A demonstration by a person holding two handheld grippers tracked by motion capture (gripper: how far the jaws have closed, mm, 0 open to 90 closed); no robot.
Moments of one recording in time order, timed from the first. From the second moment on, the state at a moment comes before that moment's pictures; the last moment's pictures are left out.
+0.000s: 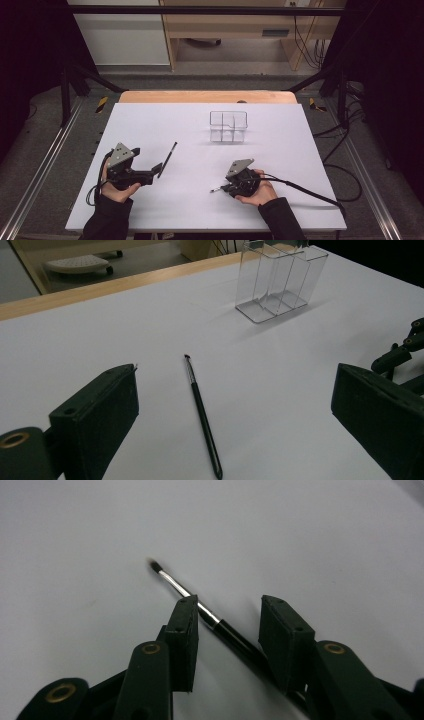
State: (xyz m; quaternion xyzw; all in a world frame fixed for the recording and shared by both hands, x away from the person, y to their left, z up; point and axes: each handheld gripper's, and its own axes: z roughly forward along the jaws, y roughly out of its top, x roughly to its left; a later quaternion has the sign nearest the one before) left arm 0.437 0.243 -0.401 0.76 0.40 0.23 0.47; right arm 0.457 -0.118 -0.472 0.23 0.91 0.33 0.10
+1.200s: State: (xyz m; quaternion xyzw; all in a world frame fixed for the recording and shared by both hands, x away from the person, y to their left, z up) left arm 0.436 0.243 -0.401 0.76 0.39 0.23 0.47; right arm 0.467 -0.139 -0.469 0.30 0.89 0.31 0.10
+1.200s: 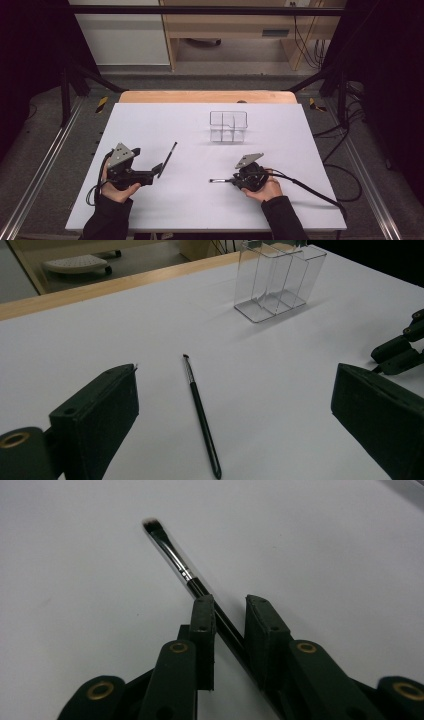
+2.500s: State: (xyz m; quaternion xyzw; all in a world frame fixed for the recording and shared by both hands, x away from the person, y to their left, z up) left arm 0.436 0.241 -0.401 0.76 0.39 0.23 0.47; right arm 0.449 -0.138 -0.467 0.34 0.89 0.29 0.12
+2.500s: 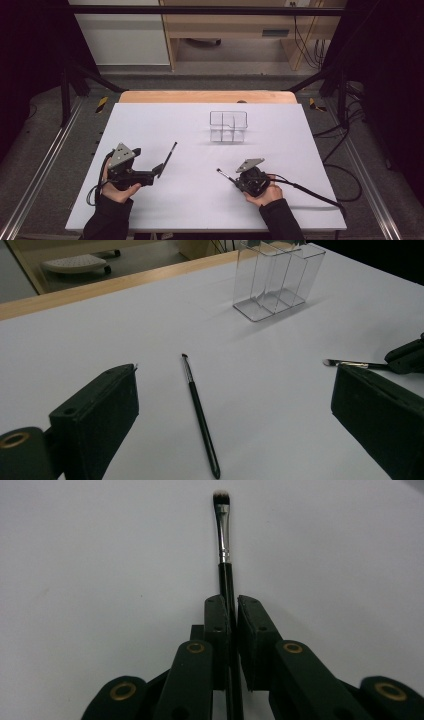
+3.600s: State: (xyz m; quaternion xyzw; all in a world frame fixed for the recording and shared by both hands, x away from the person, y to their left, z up) left arm 0.438 0.246 -0.403 0.76 0.40 0.22 0.47; right arm 0.484 -0.118 -0.415 0.32 0.92 0.21 0.08
